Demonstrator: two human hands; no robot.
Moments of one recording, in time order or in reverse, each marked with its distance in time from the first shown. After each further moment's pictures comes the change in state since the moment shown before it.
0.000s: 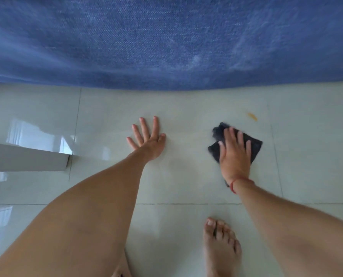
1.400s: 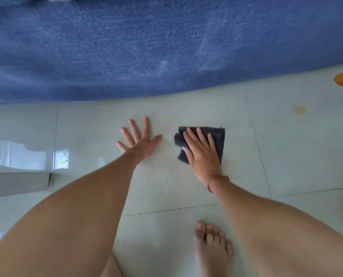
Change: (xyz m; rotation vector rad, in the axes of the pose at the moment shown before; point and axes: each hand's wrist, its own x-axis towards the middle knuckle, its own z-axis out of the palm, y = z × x) left_hand 0.010 0.033 -0.001 0.049 -0.045 -0.005; right_hand 0.002 -0.020 0.012 0.039 -0.055 -0.319
